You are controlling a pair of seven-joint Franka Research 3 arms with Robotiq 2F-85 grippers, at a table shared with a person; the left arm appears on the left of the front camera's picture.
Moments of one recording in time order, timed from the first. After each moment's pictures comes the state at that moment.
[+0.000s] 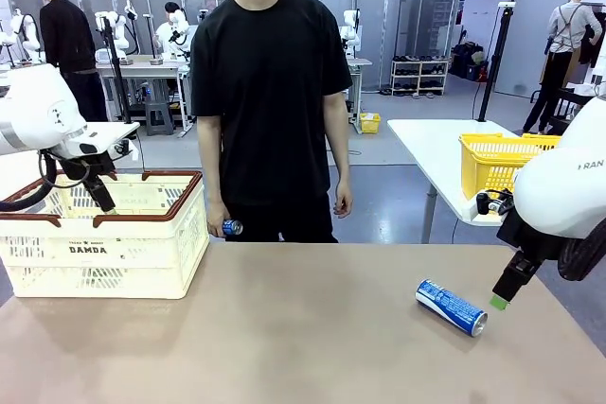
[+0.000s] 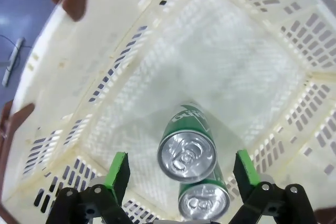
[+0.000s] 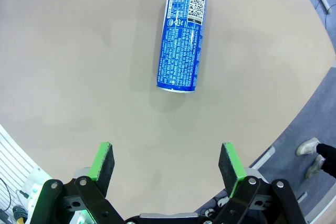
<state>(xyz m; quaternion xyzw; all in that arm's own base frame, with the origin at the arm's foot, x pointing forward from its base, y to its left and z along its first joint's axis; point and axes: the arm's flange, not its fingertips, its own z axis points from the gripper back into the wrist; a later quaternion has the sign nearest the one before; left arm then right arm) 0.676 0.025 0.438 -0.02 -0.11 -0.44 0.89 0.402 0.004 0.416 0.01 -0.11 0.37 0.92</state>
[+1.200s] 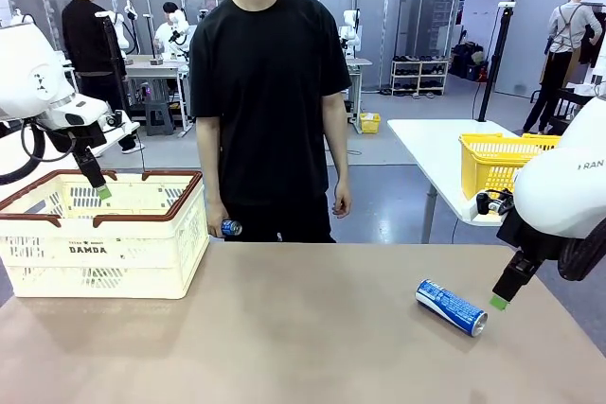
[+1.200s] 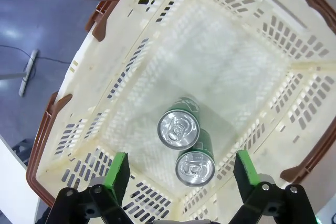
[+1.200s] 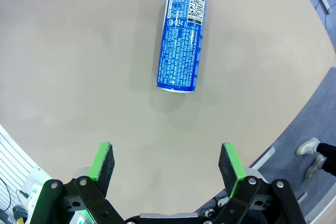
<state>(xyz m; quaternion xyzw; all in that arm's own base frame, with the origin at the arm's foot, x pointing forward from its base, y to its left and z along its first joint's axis) 0.652 0.016 0.502 0.01 -0.13 -0.47 0.87 0.402 0.004 0.416 0.01 -0.11 0.37 0.92</state>
